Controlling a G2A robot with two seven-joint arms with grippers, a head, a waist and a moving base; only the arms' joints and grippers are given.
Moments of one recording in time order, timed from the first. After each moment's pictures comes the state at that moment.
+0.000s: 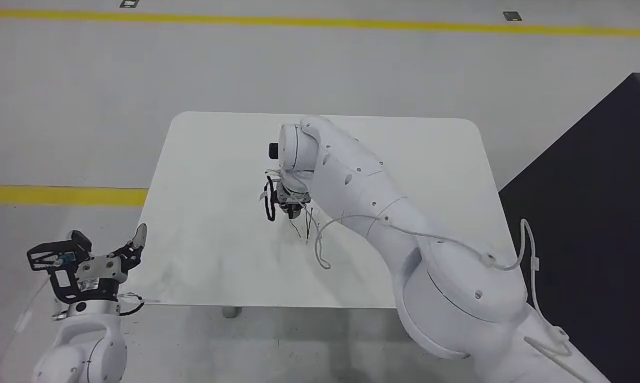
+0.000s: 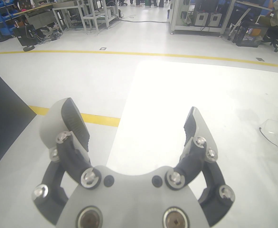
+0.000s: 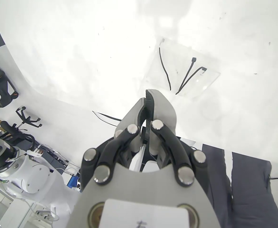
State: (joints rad) left arm 1.77 -1.16 -1.81 -1.89 1.15 0.05 0.03; right arm -0.07 -1.90 0.30 -0.26 -0.09 0.43 1.21
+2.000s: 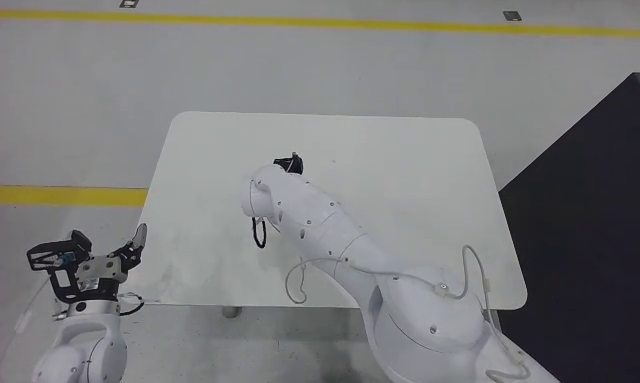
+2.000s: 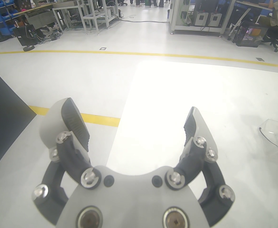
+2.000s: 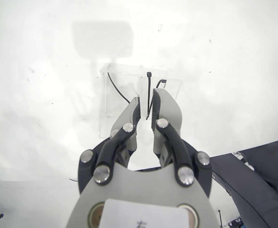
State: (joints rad) left arm 1.77 -1.16 -1.81 -1.89 1.15 0.05 0.03; right arm -0.18 -2.04 0.17 -0.22 -0.35 0.81 1.01
